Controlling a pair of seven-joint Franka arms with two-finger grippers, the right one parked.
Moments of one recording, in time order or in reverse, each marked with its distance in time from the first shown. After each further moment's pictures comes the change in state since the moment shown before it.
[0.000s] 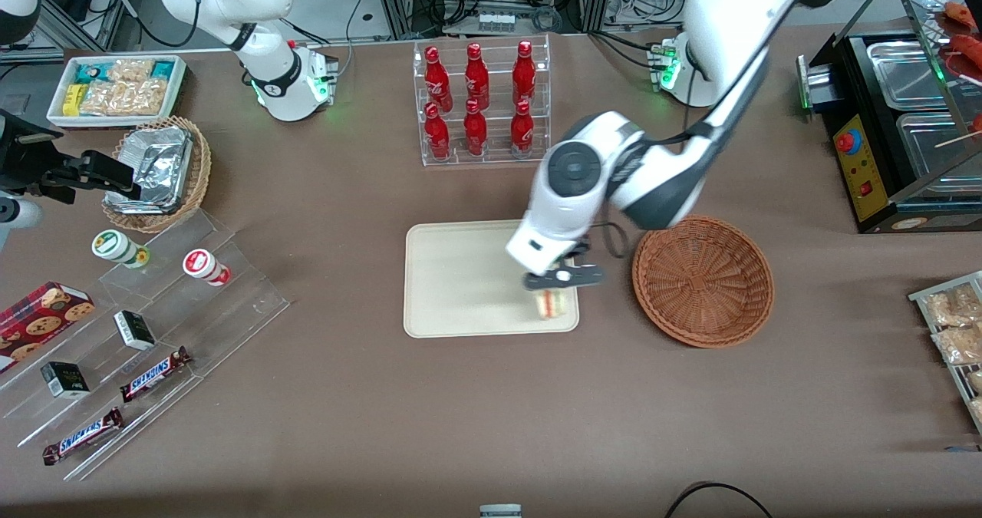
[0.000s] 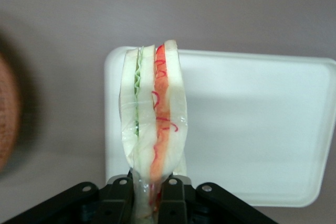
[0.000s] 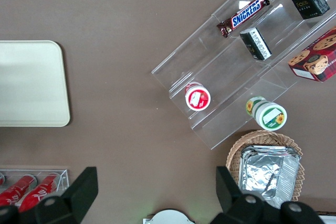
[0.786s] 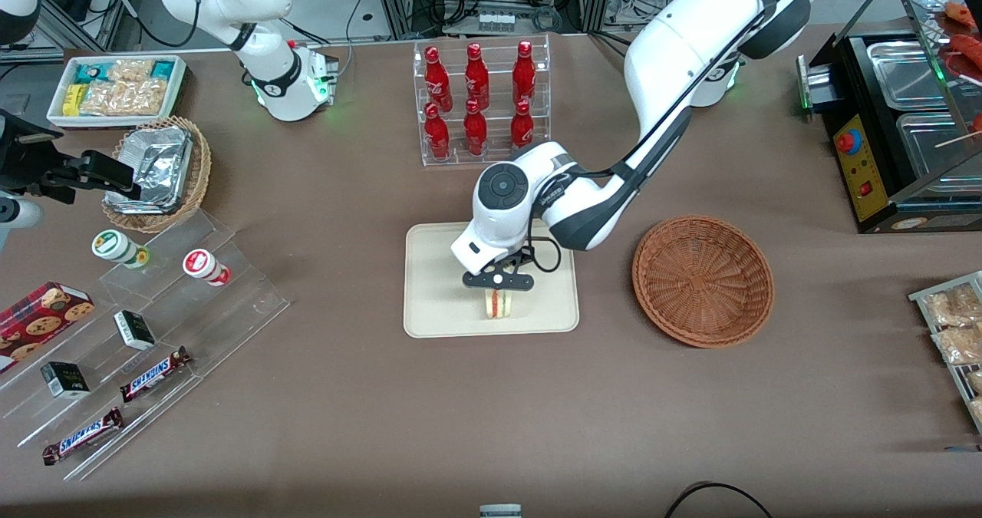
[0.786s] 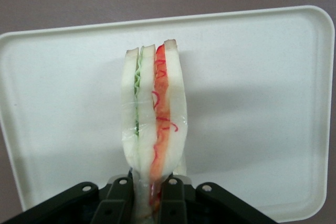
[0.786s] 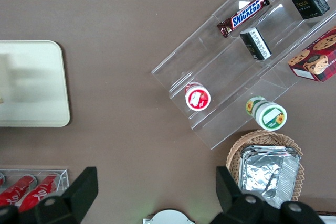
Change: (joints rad) arm -0.112 0.212 0.001 0.092 0.108 0.126 0.000
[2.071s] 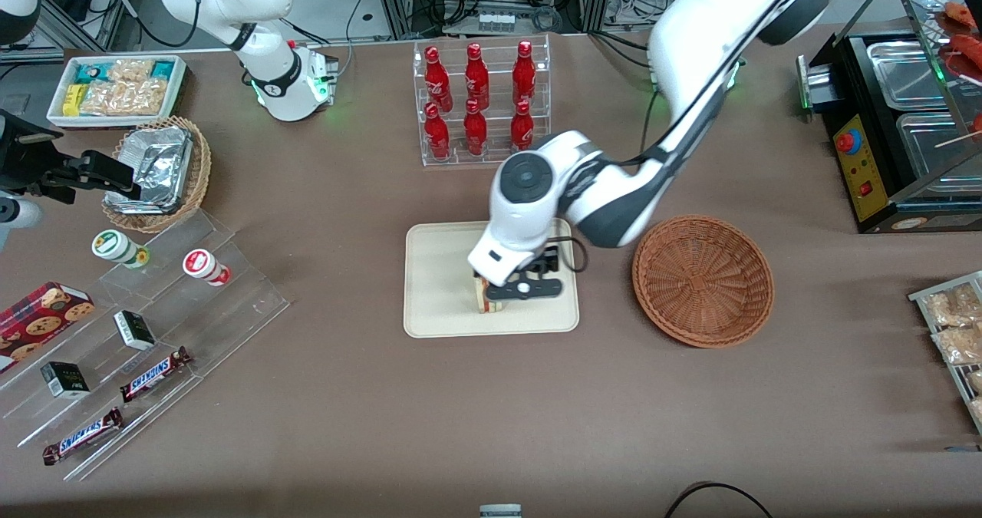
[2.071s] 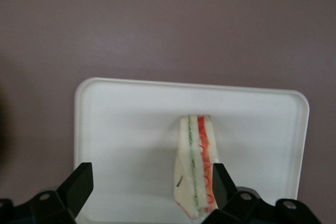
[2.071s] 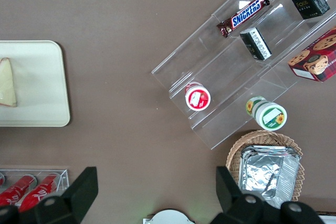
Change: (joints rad) arm 0.085 -0.144 0.008 0.056 -0.010 -0.135 -0.081
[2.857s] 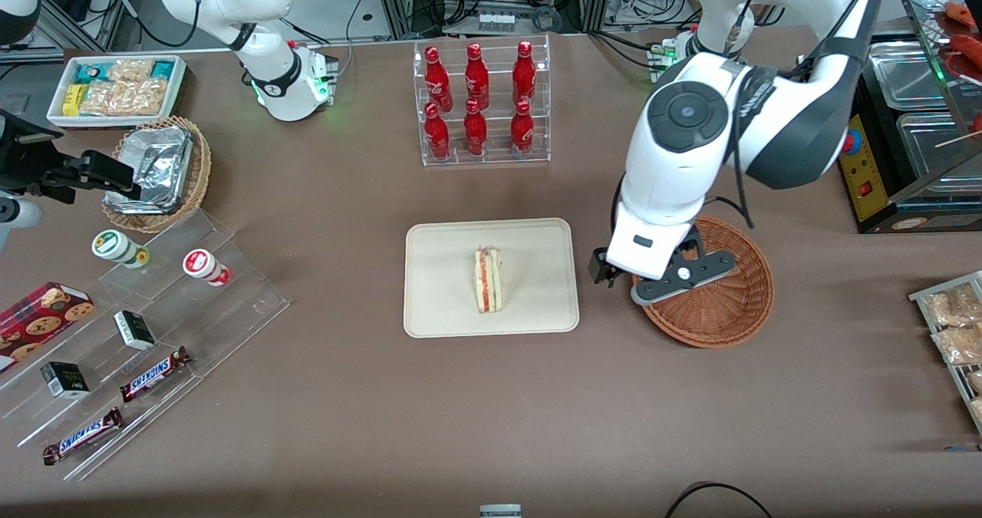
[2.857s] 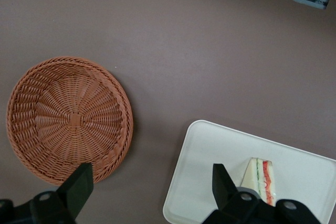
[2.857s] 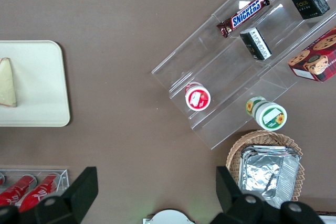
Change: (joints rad) arm 0.204 -0.261 0.003 -0.014 -0.030 -0.262 0.029
